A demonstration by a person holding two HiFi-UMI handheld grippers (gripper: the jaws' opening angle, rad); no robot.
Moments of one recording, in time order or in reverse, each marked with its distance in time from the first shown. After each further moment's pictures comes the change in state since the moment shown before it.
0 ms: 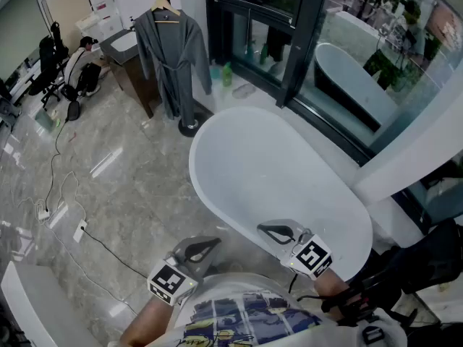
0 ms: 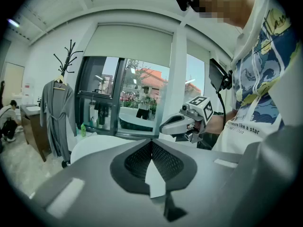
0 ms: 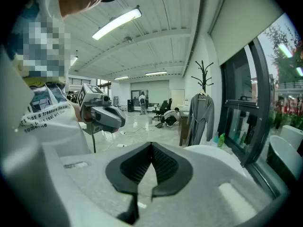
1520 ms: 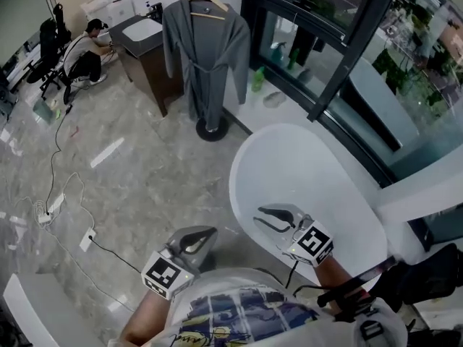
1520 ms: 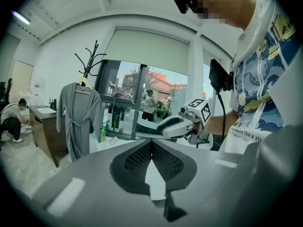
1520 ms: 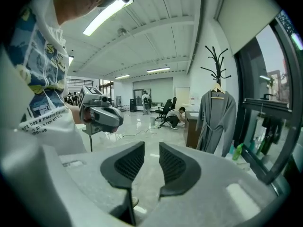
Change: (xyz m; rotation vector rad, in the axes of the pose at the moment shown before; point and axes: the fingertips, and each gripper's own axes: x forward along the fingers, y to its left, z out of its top) left arm -0.074 0.263 0.035 -0.033 -0.028 0.054; right arm 0.248 -0.076 0.096 0.015 0.003 0.050
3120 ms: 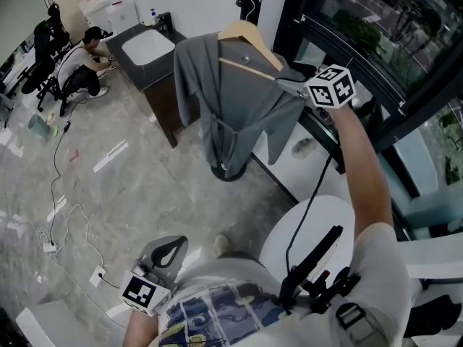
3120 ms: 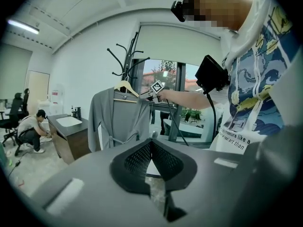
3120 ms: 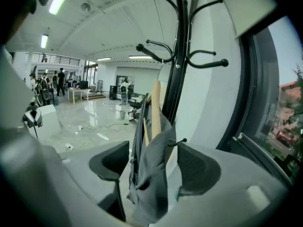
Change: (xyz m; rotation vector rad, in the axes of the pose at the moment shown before) left arm 0.053 0.386 0.127 -0.014 0.000 0.233; right arm 0.318 -0.640 0.264 -0.118 0.130 -0.198
